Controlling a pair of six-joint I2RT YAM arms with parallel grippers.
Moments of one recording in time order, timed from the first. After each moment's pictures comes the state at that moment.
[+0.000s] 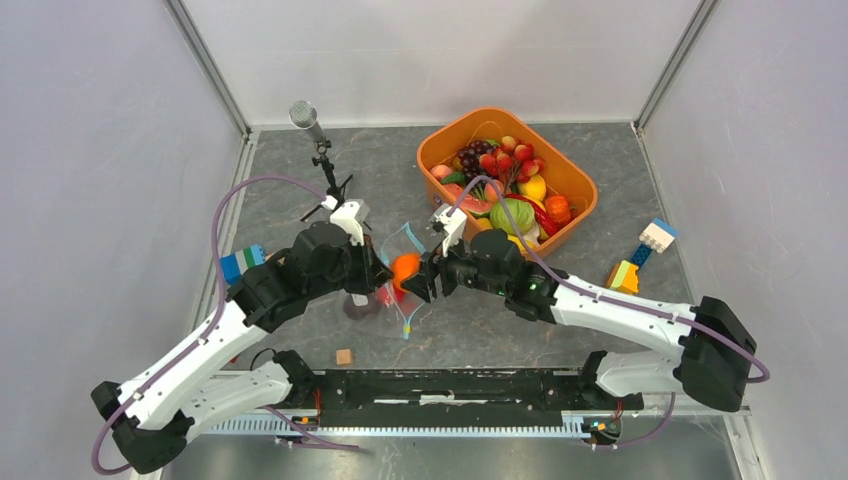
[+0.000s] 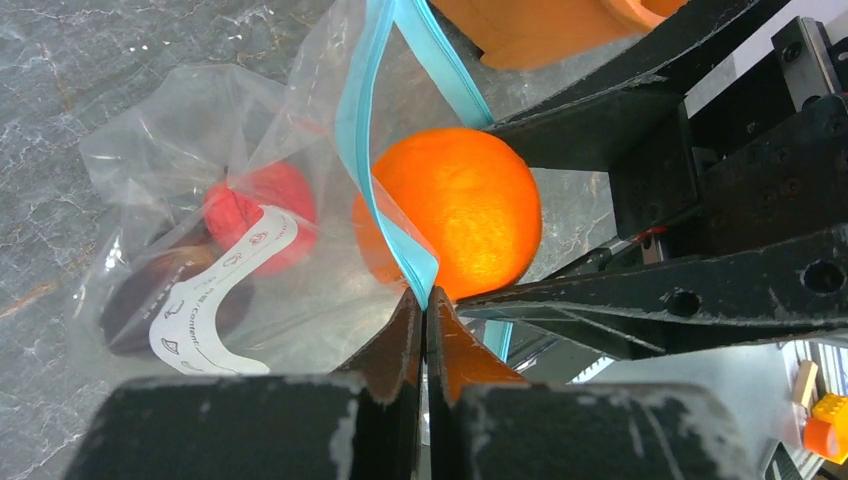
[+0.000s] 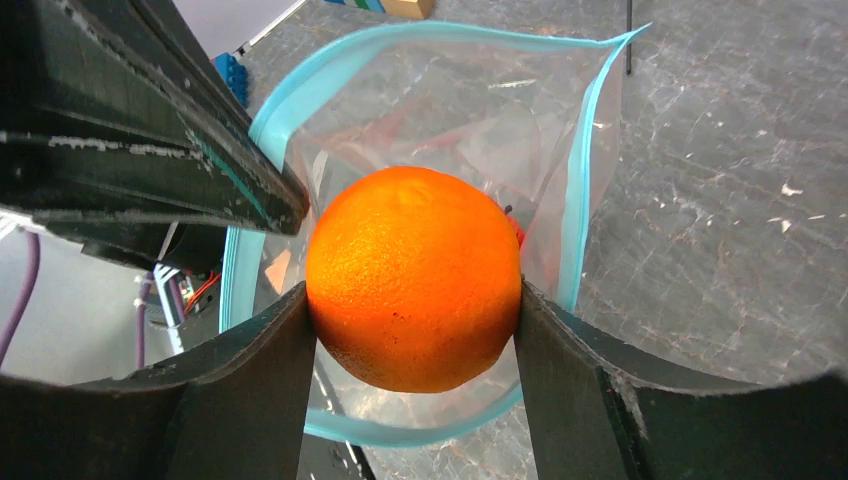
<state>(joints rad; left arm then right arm) -0.79 0.86 0.96 -0.72 -0.02 -0.64 0.99 1.24 0.77 0.17 -0.14 0.33</state>
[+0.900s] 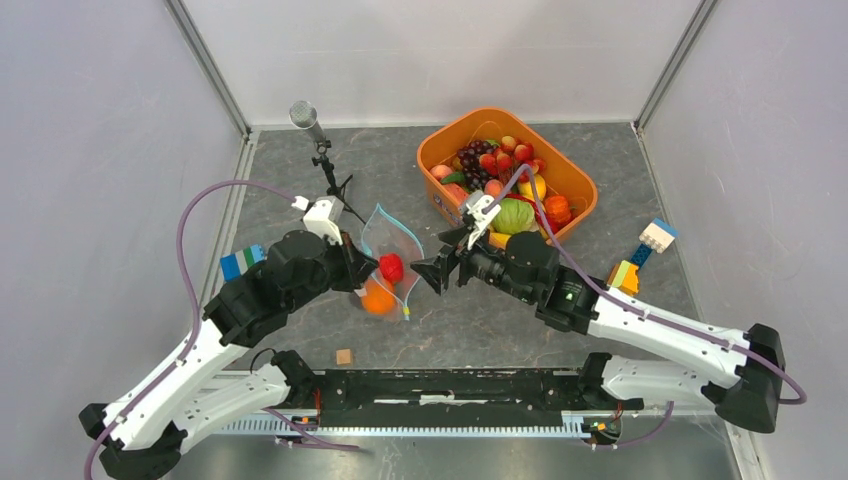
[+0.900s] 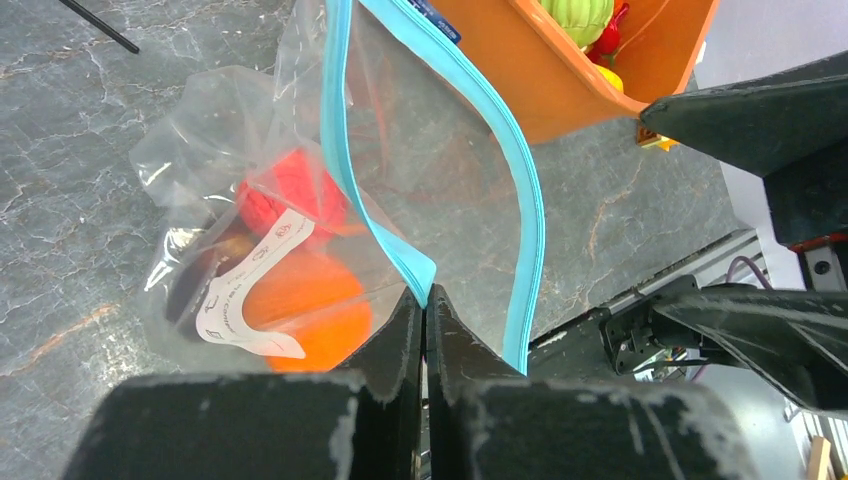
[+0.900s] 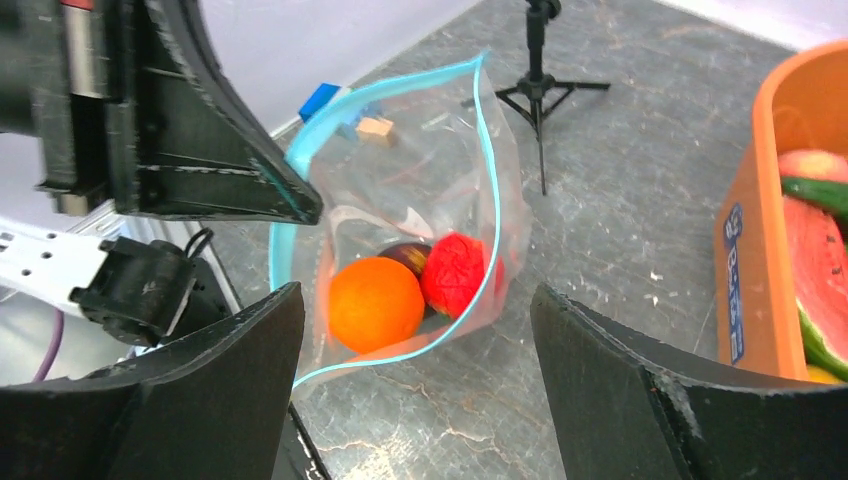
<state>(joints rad) -0.79 0.73 0.95 -0.71 -0.16 -0.64 1.06 1.05 0.85 0.10 0.07 0.21</state>
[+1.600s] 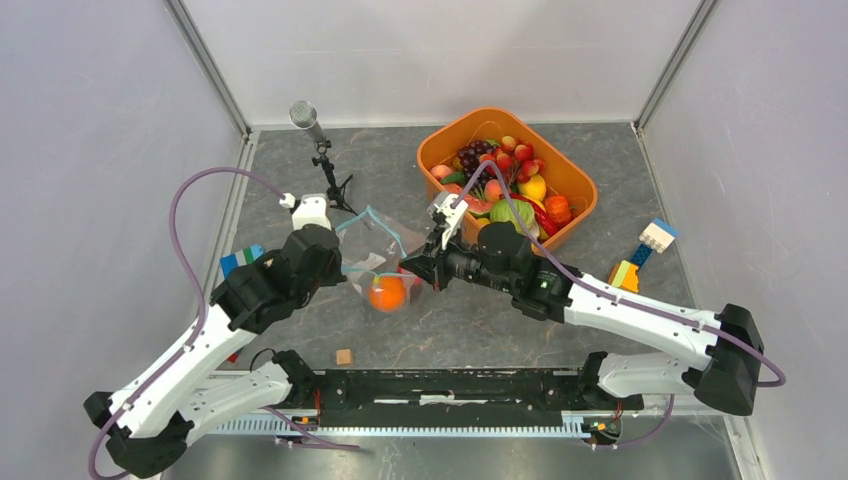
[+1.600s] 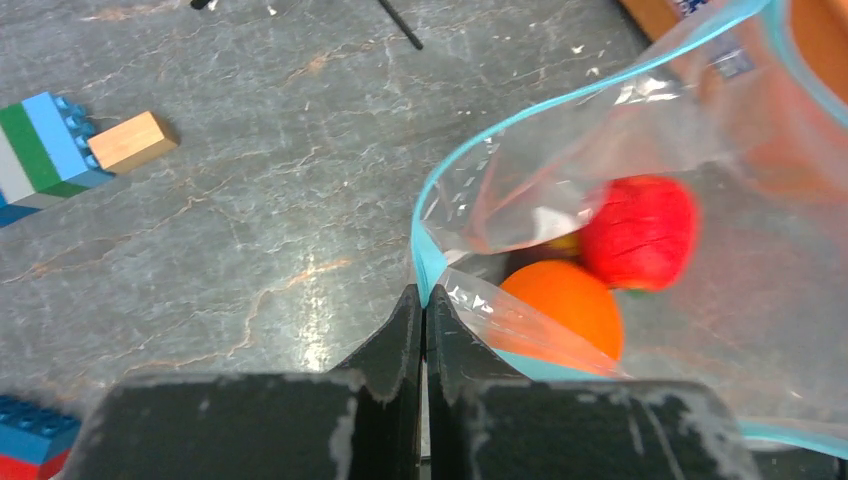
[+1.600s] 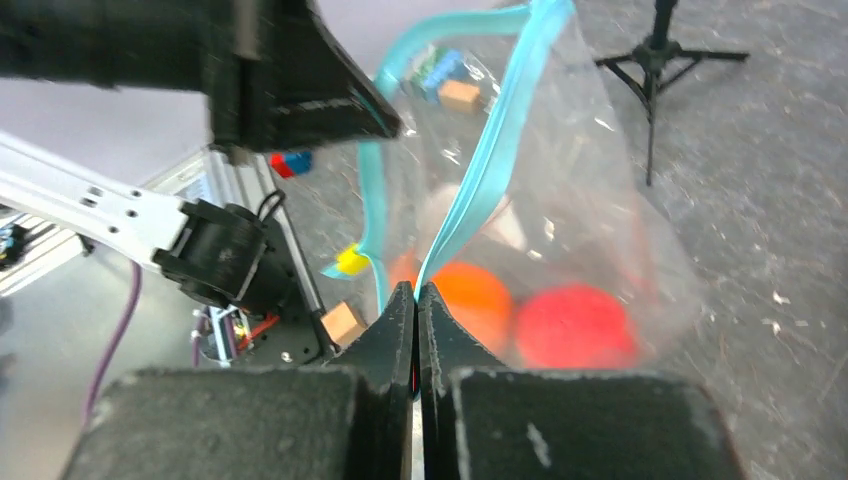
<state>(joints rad) -0.77 0.81 1.02 -0.95 -0.52 -0.59 1.06 1.20 0.93 0.08 -0.07 0.28</state>
